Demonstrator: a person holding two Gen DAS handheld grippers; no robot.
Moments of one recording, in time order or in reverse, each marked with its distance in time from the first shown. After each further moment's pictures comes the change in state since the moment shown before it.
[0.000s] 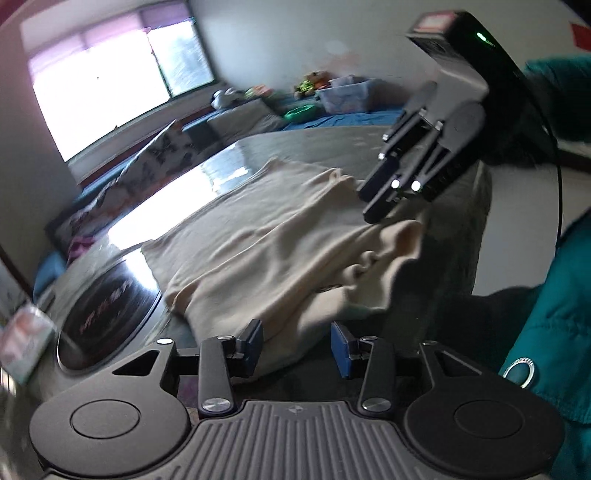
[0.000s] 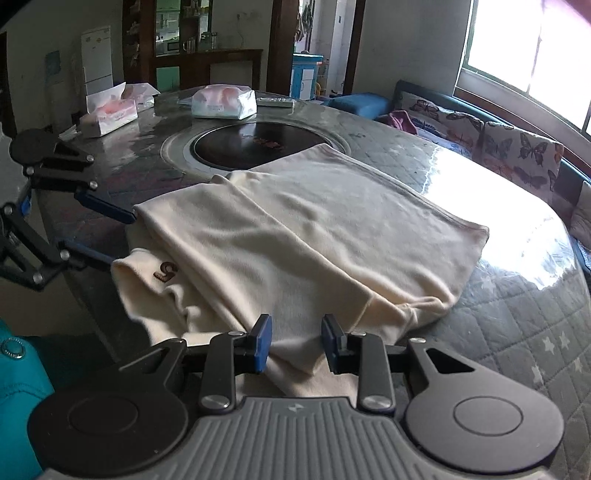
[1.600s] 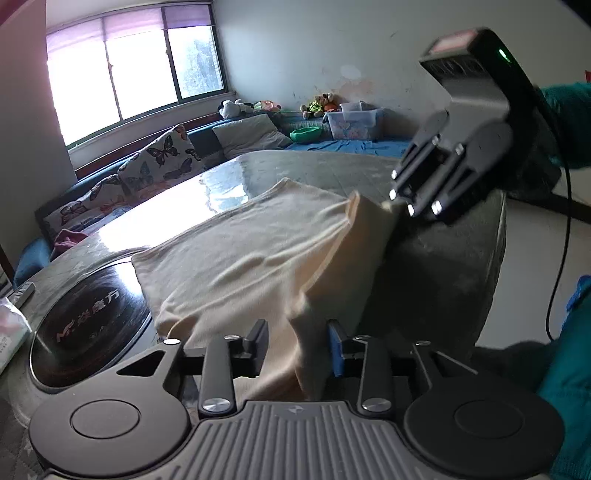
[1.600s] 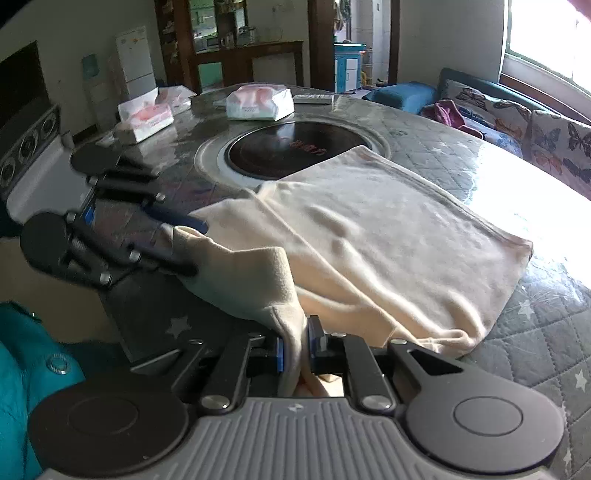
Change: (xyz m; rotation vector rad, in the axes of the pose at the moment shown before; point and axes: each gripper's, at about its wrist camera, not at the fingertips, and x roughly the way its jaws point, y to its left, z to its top) left arm 0.020 0.033 0.007 -0.128 -0.052 -0.050; right arm 0.015 -0.028 0.031 0.007 0.034 0.209
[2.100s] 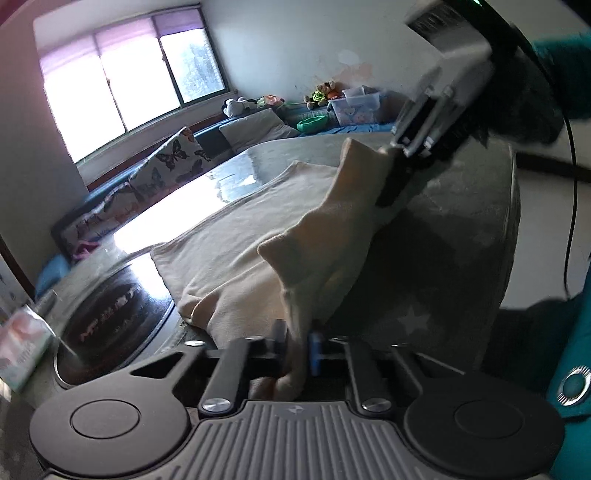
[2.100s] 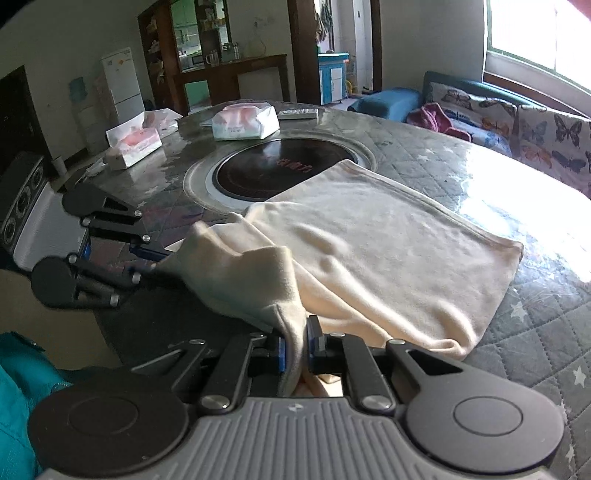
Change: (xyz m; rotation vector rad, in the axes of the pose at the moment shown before) left arm -0.001 0.006 -0.013 0.045 0.008 0.045; right arm -0.007 -0.003 0.001 0.048 -0.050 -0.016
